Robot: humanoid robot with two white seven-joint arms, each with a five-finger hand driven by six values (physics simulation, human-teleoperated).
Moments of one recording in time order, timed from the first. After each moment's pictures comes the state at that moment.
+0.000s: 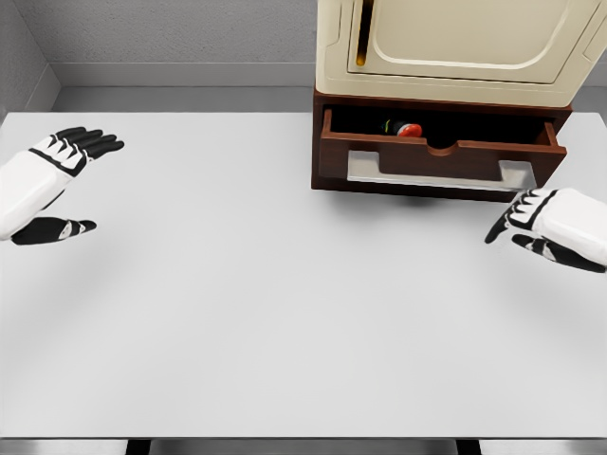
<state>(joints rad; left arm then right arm) -0.01 0.51 0.28 -1.80 -0.46 -0.61 -0.48 0.06 -1.07 0.11 -1.77 0.26 -0.61 0.18</state>
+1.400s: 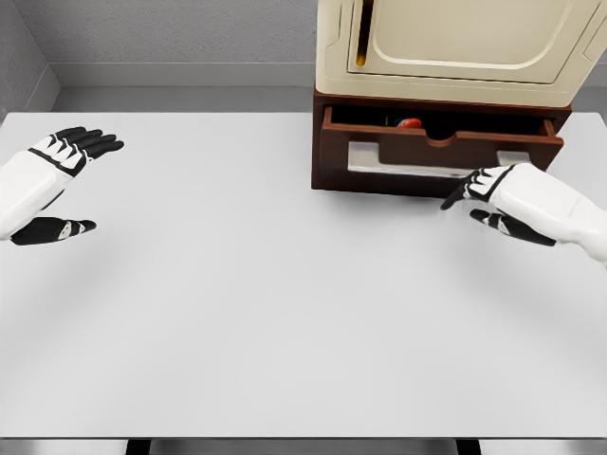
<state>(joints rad) -0.01 0.51 0.28 -1.80 -0.46 -0.61 -0.48 -0.15 -0.88 0.21 -1.69 0.36 -0.61 0.18</state>
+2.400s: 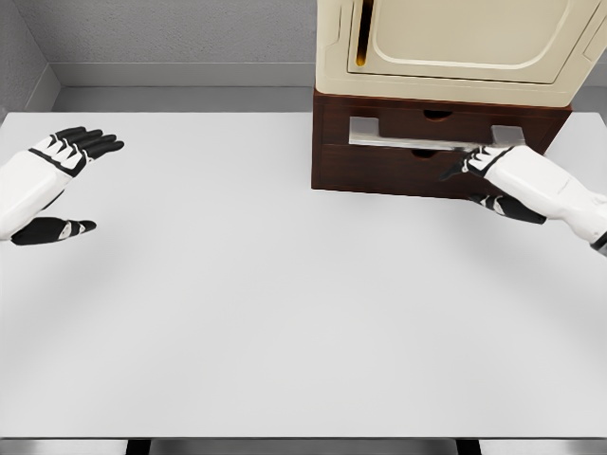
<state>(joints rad) -0.01 0.51 0.28 -1.80 -0.46 -0.61 -0.48 -0.25 -0.81 0.25 -1.54 0.41 -0.61 0.18</state>
